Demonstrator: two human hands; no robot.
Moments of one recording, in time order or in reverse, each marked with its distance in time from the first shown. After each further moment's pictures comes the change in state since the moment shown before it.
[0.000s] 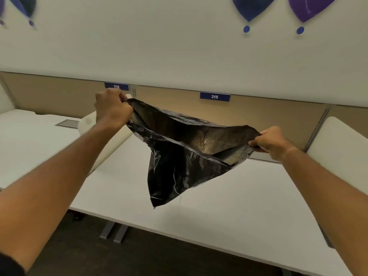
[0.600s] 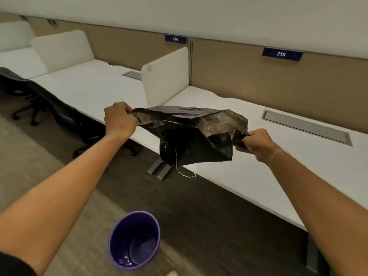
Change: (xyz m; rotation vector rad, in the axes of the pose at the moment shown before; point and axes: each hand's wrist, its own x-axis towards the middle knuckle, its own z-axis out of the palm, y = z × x) left_hand -0.174 -0.108 -0.081 0.203 -0.091 -0.389; right_hand -0.105 0.089 0.129 0.032 -0.417 0.060
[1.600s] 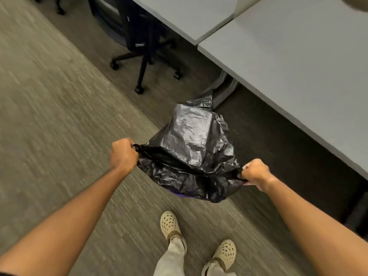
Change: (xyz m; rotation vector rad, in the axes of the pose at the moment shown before) left_hand -0.085 -0.441 -0.004 0.353 -0.354 -0.529; right_hand -0.070 0.217 0.346 -0.618 -0.388 0.452
